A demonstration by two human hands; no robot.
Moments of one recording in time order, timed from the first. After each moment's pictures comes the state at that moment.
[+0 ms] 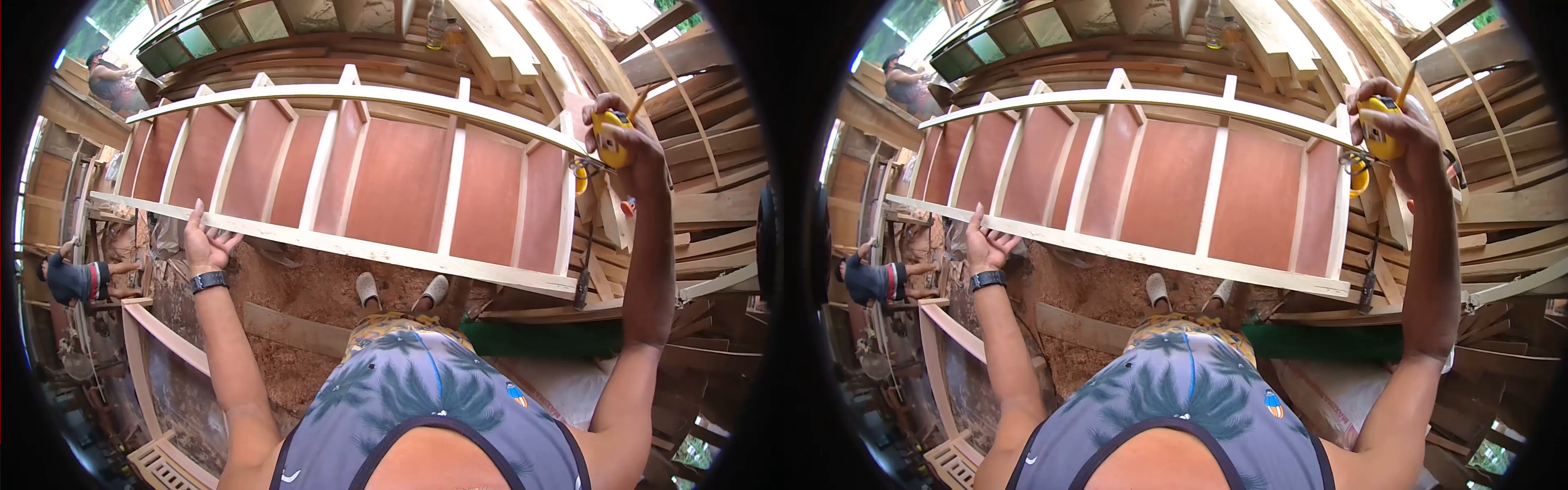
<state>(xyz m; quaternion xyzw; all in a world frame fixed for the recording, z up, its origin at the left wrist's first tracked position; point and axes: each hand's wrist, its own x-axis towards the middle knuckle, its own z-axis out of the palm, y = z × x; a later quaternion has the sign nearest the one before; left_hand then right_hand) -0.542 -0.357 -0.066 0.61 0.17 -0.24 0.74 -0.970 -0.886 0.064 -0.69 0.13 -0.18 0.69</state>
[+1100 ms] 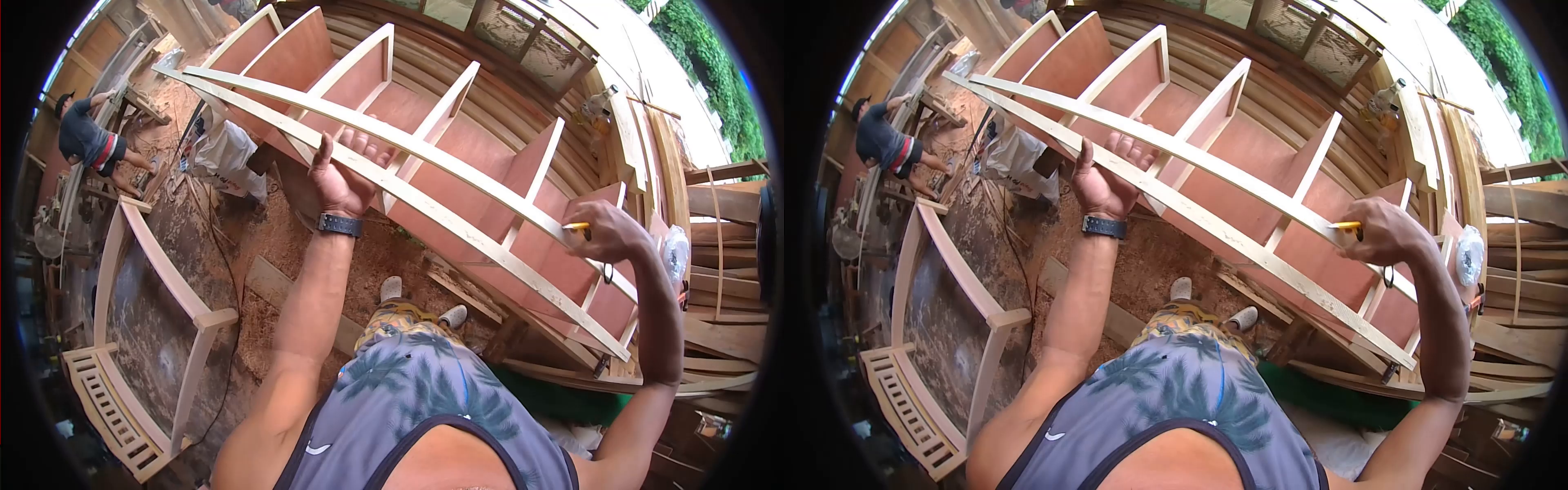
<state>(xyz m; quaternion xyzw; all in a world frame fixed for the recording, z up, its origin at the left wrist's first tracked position) -0.491 -0.341 -0.108 0.18 -0.05 -0.27 0.94 -0.728 -0.684 0.056 -0.95 0.06 0.26 0.14</state>
